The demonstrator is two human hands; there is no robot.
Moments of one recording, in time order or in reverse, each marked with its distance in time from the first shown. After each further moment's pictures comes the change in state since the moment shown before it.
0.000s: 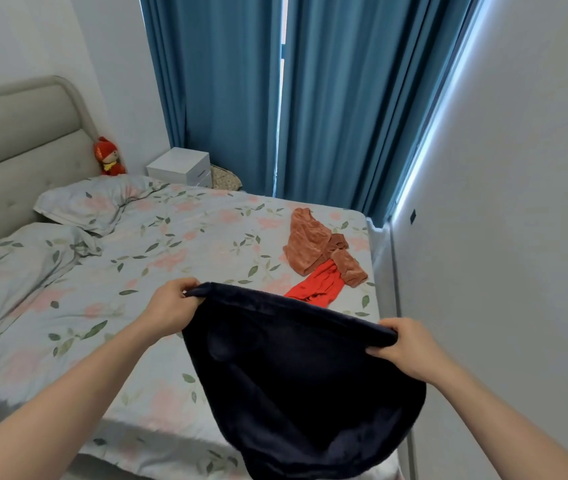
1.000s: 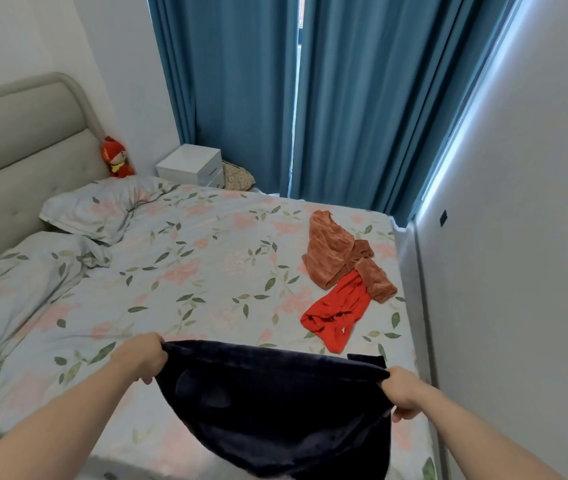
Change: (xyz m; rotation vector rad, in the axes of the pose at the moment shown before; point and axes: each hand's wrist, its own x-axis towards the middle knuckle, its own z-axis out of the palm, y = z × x) left_hand 0.145 -0.120 -0.021 0.546 -0.366 -0.396; right_hand 0.160 0.005 0.093 0.050 -0.498 0.551
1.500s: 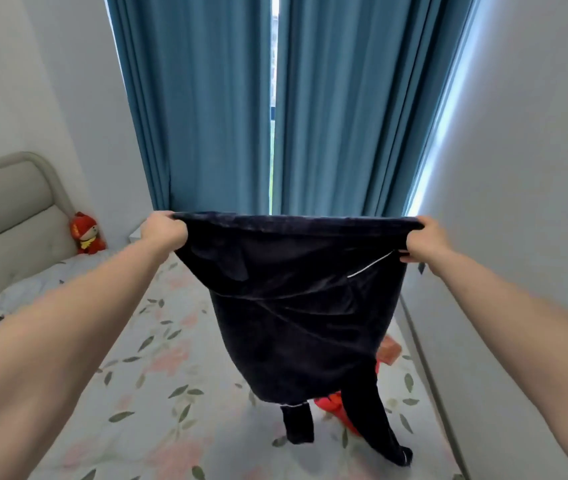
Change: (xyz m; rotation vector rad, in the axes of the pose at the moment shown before) left_hand 0.082 0.103 -0.354 -0.772 0.653 0.336; right_hand -0.070 -0.288 -0.244 0.711 0.853 -0.387
